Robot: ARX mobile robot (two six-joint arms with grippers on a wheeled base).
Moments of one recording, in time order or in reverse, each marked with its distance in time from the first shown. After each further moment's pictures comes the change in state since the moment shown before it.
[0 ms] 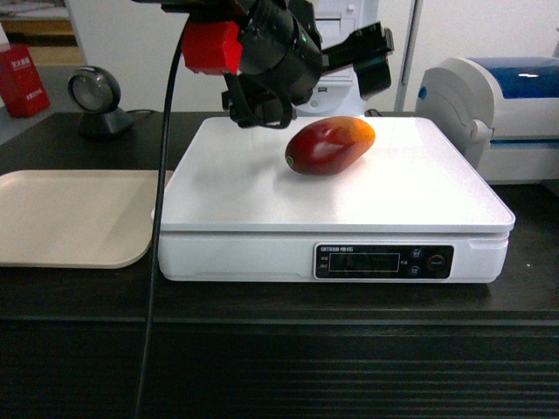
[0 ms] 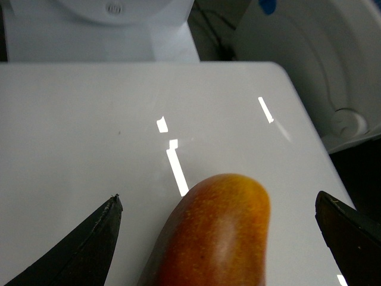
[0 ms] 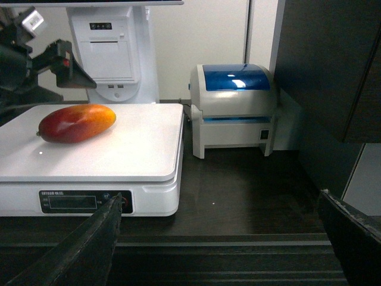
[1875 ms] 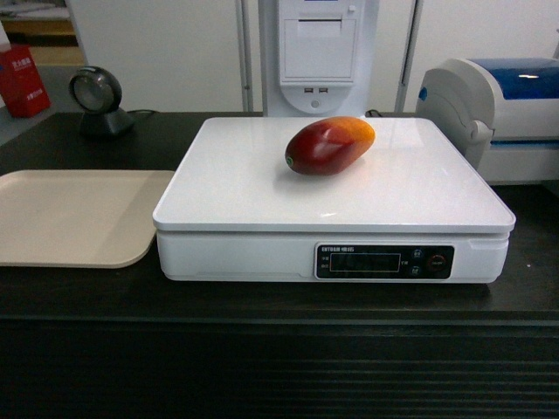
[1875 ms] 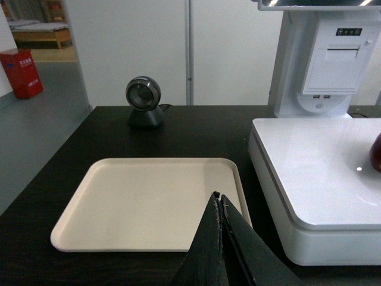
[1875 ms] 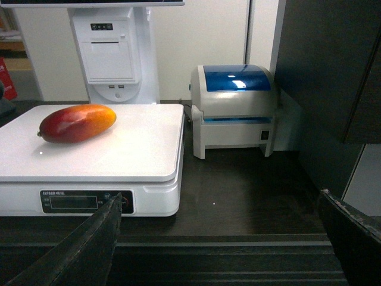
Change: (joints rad) left arm 0.539 -1.376 -1.546 0.692 0.022 0.341; right arm 0.000 0.000 0.000 0.000 0.000 0.000
